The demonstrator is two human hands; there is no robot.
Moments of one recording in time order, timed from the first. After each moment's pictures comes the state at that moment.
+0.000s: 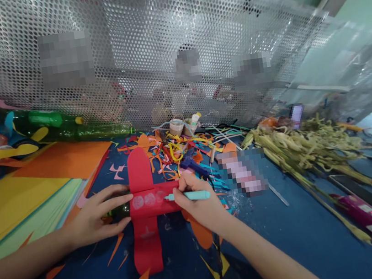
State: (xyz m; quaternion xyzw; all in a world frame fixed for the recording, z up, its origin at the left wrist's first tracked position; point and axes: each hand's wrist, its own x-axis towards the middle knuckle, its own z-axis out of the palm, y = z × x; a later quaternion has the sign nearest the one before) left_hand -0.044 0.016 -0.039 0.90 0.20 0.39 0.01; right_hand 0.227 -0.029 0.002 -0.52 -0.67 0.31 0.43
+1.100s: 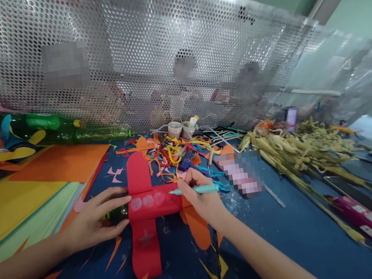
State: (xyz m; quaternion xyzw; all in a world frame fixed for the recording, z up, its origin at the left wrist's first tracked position) left_hand -0.044 0.017 -0.044 0.89 0.22 0.39 0.03; right_hand 0.236 -0.019 -0.003 -0.53 -0.62 0.29 0.50
